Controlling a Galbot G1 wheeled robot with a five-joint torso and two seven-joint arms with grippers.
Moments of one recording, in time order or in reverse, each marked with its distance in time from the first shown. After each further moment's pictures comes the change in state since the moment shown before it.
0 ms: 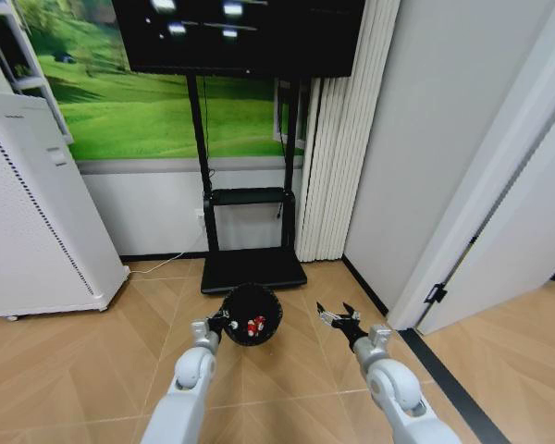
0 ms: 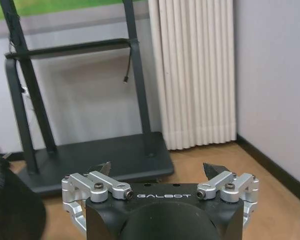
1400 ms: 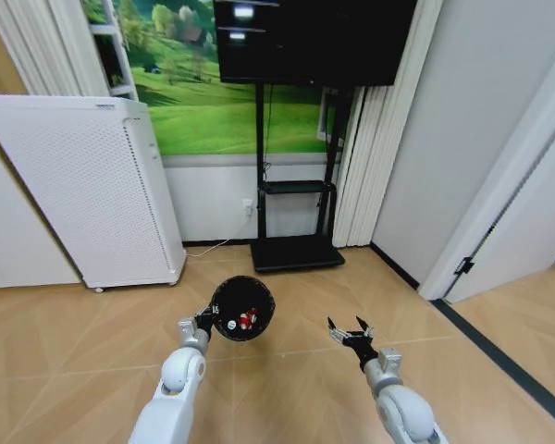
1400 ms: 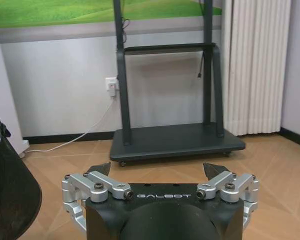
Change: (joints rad) left arm -0.009 -0.001 0.017 -0.028 -0.025 0.019 -0.032; right arm -0.086 0.016 0.009 -0.020 -0.081 0.138 -0.038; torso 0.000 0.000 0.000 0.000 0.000
